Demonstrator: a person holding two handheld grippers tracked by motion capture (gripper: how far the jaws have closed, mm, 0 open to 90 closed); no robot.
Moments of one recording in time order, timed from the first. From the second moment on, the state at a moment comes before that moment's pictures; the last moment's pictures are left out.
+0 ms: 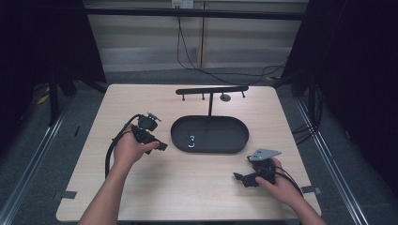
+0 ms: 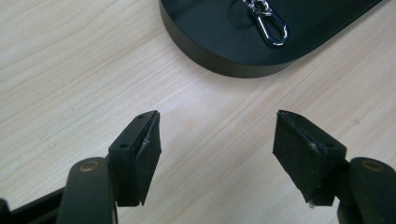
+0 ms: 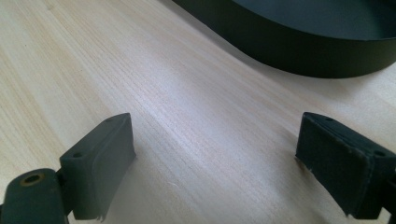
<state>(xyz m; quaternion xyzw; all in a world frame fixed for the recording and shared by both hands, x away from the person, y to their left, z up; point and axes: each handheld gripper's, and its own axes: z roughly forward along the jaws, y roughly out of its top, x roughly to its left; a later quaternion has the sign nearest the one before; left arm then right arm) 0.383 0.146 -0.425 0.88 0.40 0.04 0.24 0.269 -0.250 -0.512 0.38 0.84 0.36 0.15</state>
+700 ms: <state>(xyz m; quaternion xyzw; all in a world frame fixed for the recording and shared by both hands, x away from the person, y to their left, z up) 0.374 0.178 -0.434 0.88 0.41 0.04 0.24 0.269 -0.250 -0.512 0.38 0.84 0.36 0.15</state>
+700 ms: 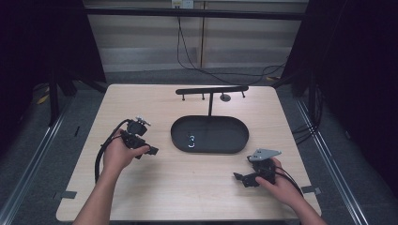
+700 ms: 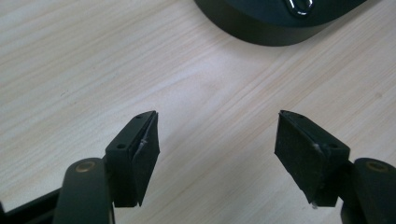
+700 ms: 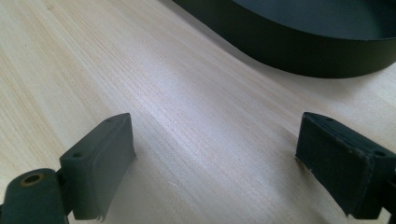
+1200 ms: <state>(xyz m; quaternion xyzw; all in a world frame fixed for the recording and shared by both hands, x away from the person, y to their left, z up) 0.367 0.194 -0.442 0.87 0.42 0.03 0.24 0.269 -0.250 -0.512 0.38 0.84 0.36 0.15</state>
